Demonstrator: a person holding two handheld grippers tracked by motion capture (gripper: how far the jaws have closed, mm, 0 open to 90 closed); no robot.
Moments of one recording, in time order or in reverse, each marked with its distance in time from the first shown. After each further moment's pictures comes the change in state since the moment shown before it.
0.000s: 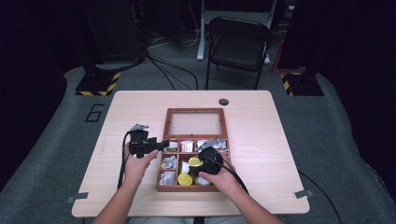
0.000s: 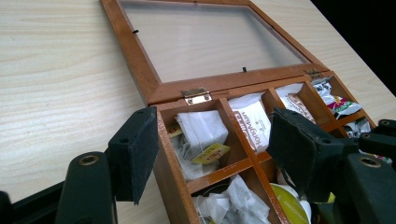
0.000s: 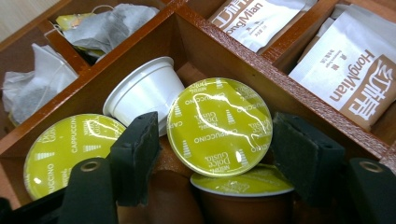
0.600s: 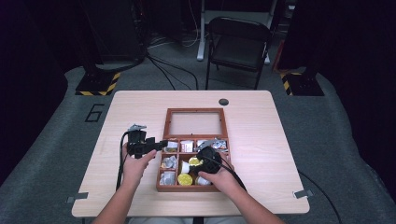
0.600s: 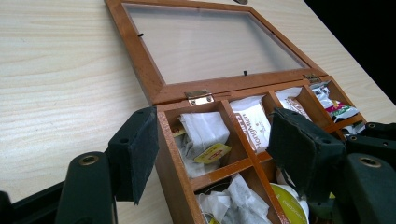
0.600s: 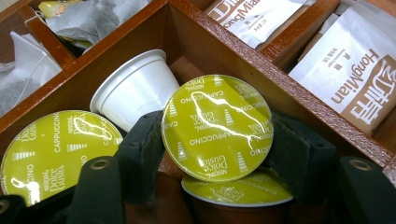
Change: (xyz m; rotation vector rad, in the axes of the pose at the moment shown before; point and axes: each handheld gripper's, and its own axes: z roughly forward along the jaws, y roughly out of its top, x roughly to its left) left arm 0.003 -0.001 -0.006 -0.025 0.004 -0.017; right arm -0.001 0.002 0.005 0.034 -0.017 -0.031
